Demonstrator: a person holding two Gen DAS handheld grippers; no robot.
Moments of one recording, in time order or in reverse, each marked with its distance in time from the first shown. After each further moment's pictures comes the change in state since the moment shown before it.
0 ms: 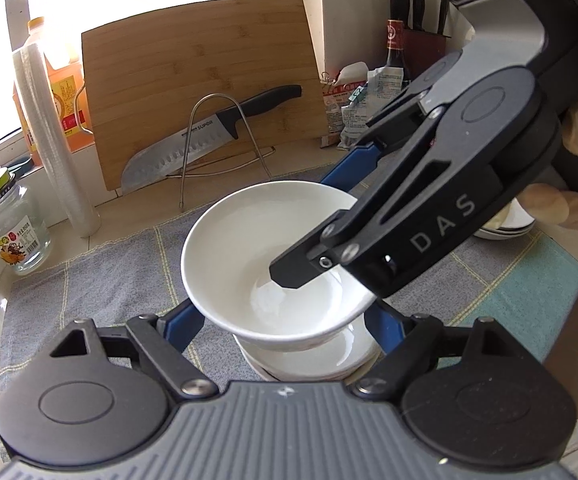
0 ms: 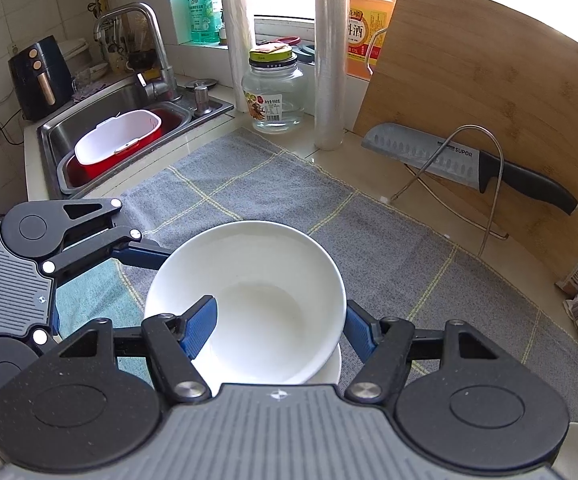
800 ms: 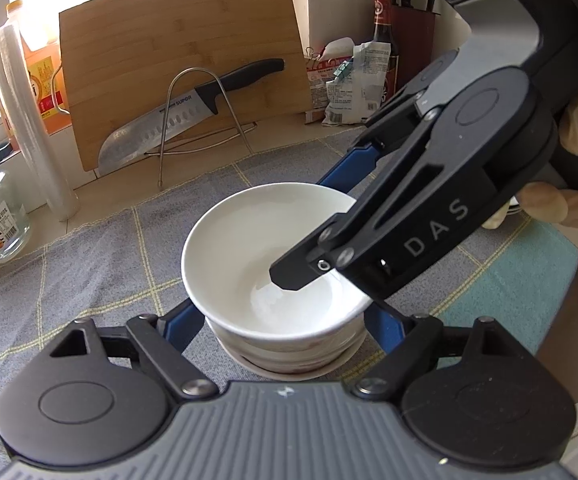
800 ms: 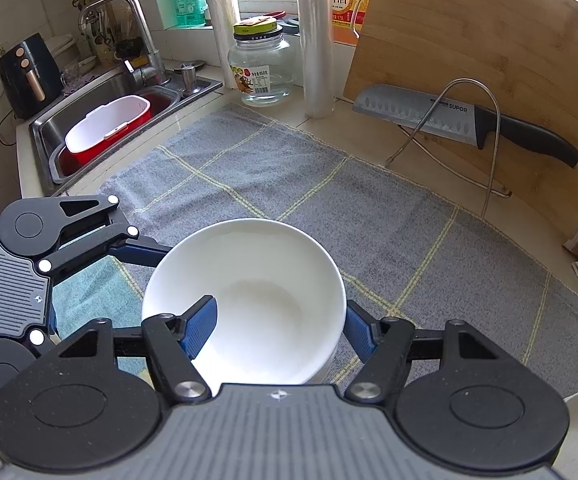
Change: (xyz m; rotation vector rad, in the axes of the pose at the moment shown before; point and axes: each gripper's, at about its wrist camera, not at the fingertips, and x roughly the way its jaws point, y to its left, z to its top) left arm 0.014 -0.001 -0.002 0.009 0.058 -0.043; right arm 0.014 -0.008 -0.017 0.053 0.053 0.006
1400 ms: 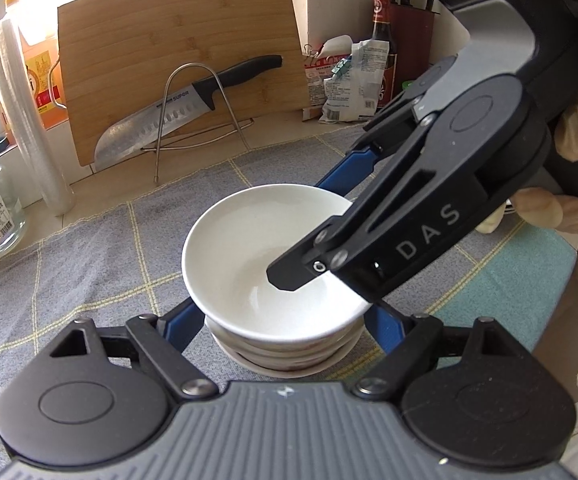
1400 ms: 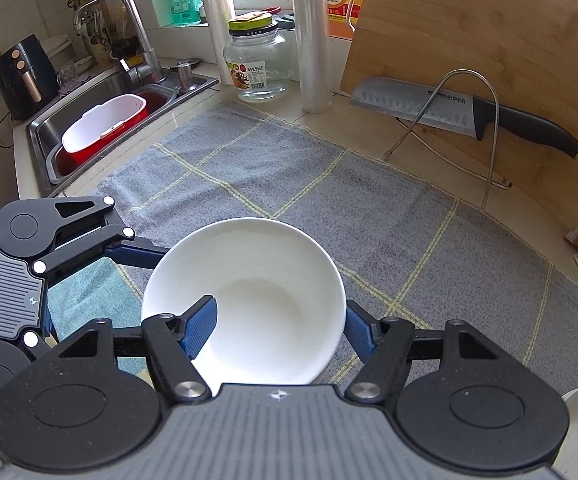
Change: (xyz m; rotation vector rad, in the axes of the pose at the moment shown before) left arm 0.001 0.003 0.001 -0.010 0.007 -0.016; right arm 0.004 -0.003 -0.001 0.015 0.006 0.001
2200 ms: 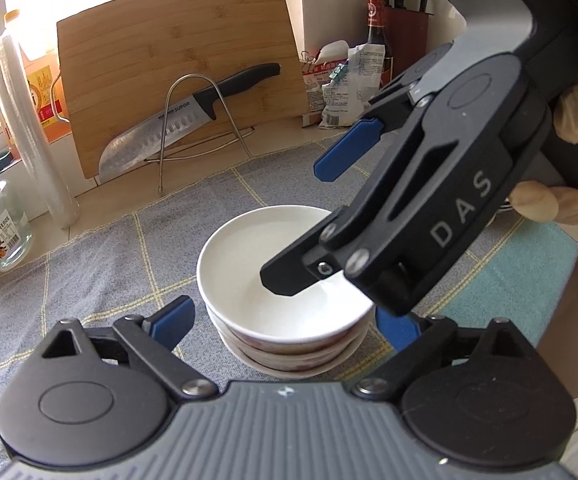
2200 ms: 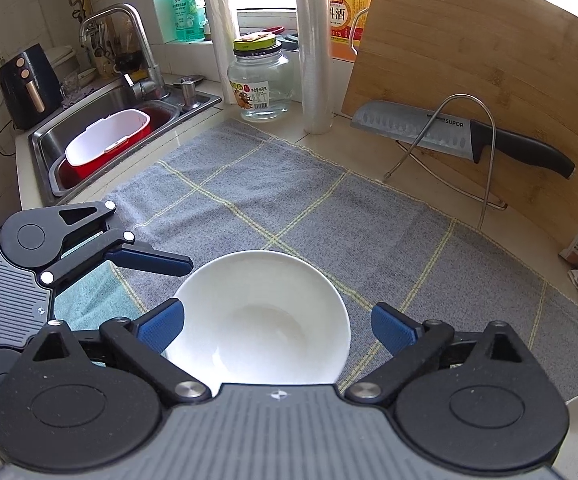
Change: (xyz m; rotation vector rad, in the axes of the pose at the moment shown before) left arm -0.007 -0.005 -0.002 0.039 -0.023 0.016; right arm -0.011 0.007 0.004 -0.014 -0.056 -0.012
